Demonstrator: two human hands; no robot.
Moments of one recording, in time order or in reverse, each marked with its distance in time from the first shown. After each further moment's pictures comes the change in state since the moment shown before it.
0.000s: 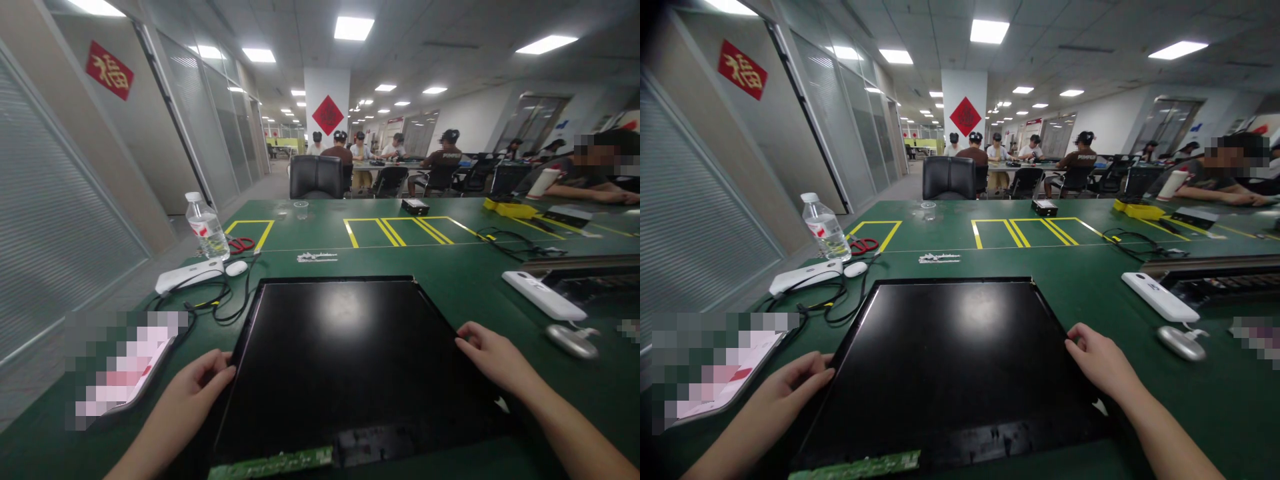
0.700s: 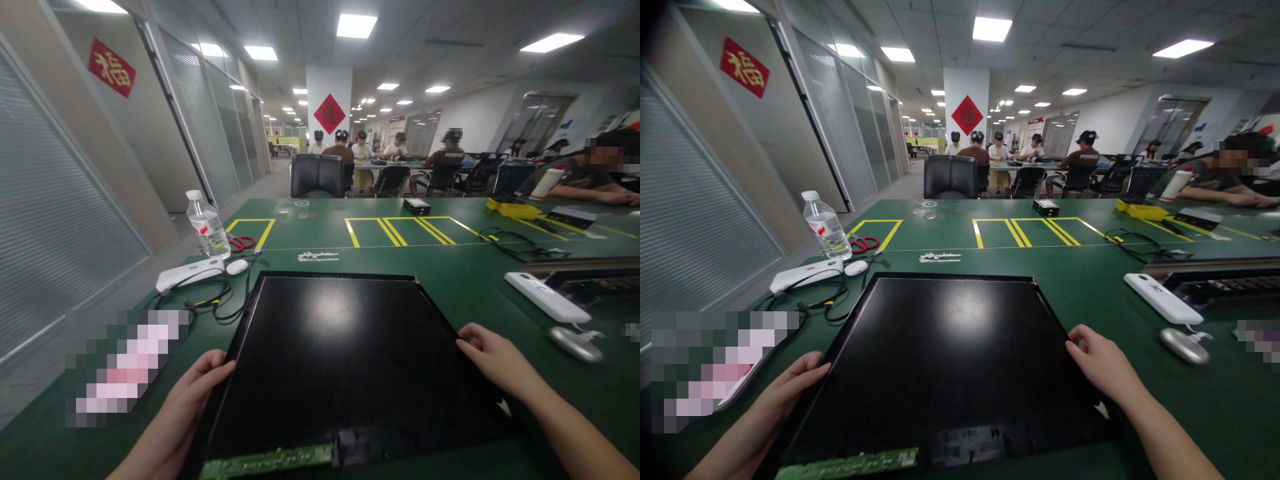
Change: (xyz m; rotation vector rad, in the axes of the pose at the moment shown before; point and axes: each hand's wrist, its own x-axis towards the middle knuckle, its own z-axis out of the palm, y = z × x) left_hand -0.017 0.014 0.020 -0.727 0.001 -0.374; right_hand 0.002 0.004 0.002 0.026 0.006 0.001
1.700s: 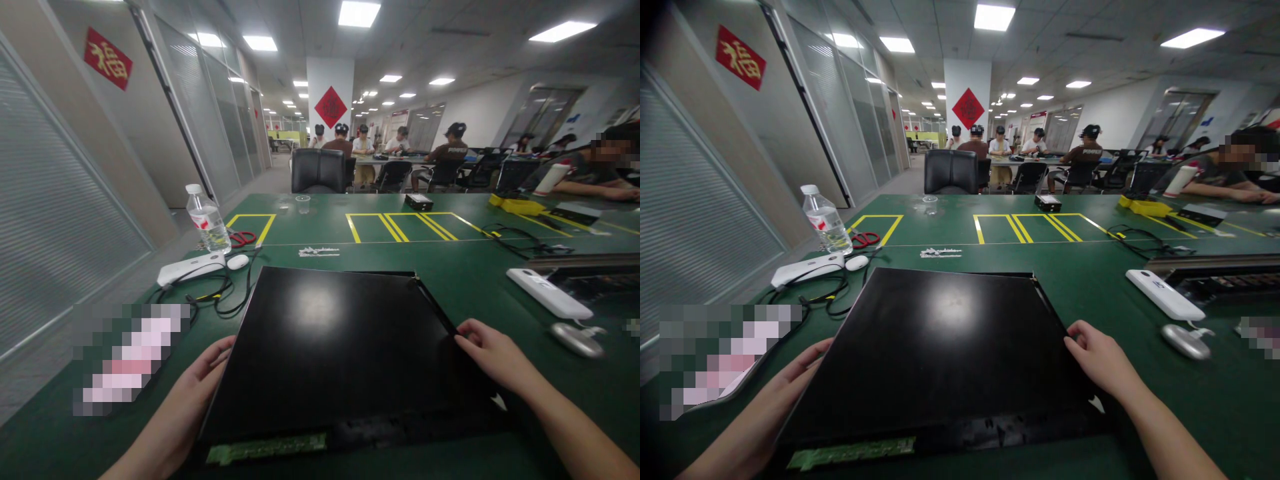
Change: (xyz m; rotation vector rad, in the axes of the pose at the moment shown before) left_hand -0.003 0.007 0.004 0.127 0.053 -0.073; right_hand -0.001 -0.003 0.004 0.009 -0.014 -0.016
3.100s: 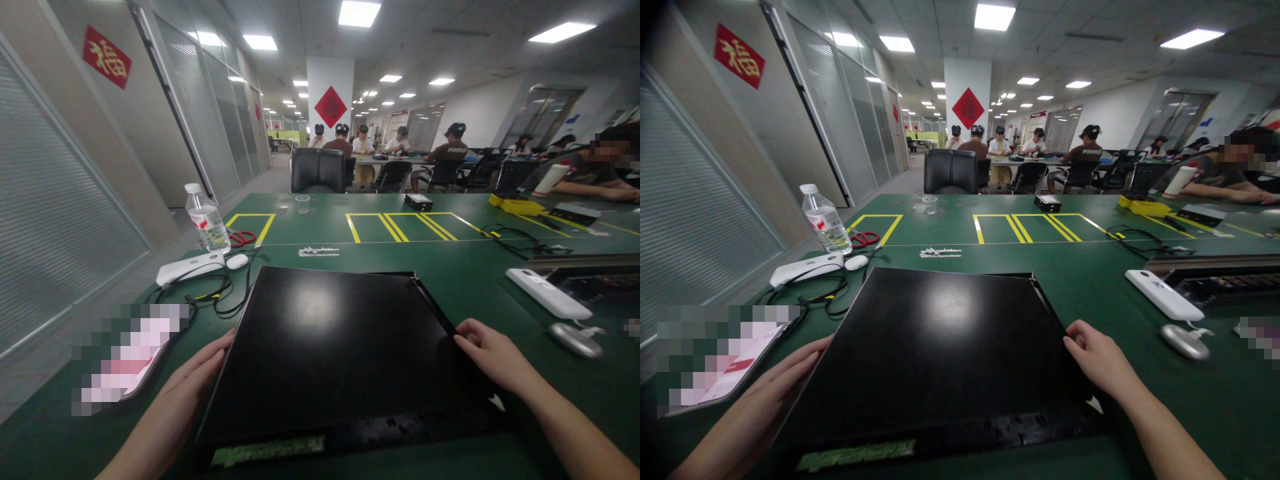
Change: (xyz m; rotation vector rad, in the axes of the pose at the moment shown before) left_hand 0.000 0.005 -0.013 0.082 -0.056 0.096; right_hand -0.001 -0.001 0.000 -0.004 -0.015 -0.012
